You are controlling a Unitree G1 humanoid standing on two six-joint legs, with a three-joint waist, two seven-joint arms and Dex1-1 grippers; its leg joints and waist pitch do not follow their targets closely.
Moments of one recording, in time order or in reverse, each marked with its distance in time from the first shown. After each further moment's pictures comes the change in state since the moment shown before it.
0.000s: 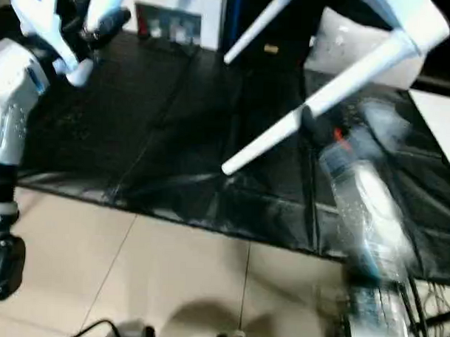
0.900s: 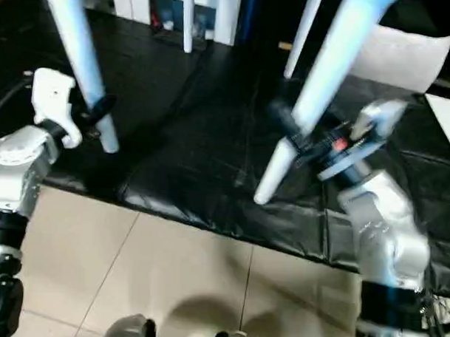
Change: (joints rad) left arm 0.235 -0.016 0.038 0.278 0.033 -0.193 0.130; right arm 0.238 -0.057 0.095 -0.463 0.128 0.092 0.299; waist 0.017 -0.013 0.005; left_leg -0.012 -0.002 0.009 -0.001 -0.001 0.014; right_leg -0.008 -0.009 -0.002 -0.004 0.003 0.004
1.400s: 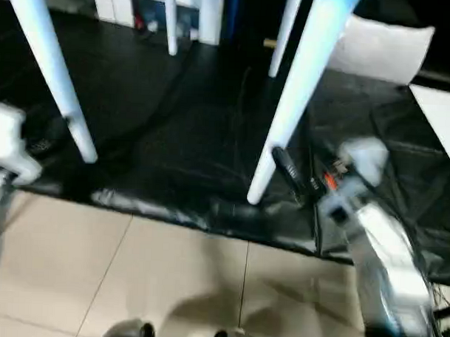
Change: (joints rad) left arm 0.431 -0.032 0.212 -0.365 -0.197 -0.183 -0.030; right arm 0.297 0.006 -0.022 -0.160 -0.046 0.021 -0.110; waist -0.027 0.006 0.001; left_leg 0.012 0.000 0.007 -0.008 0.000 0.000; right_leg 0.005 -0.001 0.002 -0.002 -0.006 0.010
